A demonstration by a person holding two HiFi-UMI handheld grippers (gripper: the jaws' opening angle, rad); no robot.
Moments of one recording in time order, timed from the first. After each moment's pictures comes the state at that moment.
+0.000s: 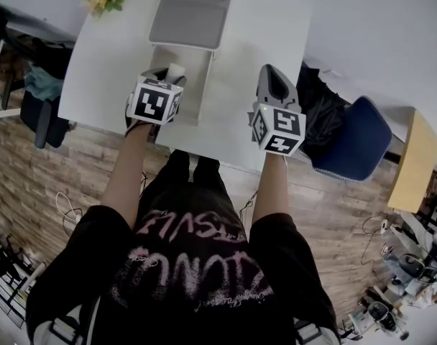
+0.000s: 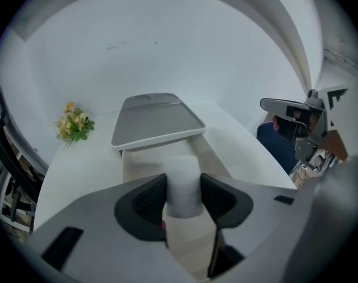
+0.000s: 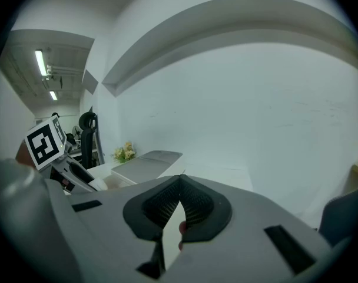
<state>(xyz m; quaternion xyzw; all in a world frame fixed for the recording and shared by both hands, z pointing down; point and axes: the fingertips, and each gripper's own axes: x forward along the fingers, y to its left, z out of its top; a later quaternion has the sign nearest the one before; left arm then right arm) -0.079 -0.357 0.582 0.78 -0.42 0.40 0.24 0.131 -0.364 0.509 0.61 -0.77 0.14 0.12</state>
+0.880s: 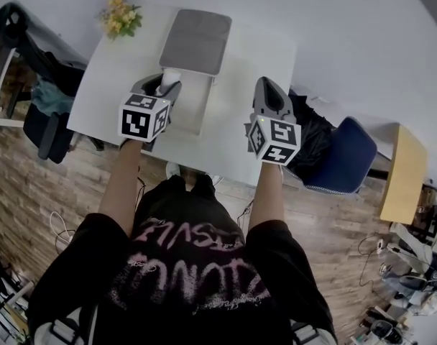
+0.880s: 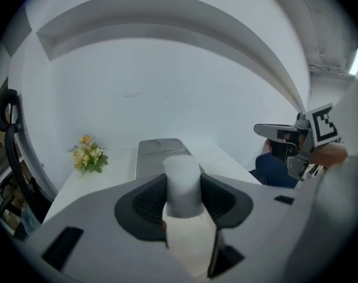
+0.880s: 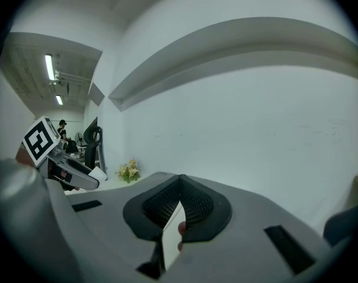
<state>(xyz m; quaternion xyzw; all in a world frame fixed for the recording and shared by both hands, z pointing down) -0.099 -0.370 0.478 0.83 -0.46 0.25 0.17 0.117 -0.362 0.433 0.61 -0.79 0.09 0.07</state>
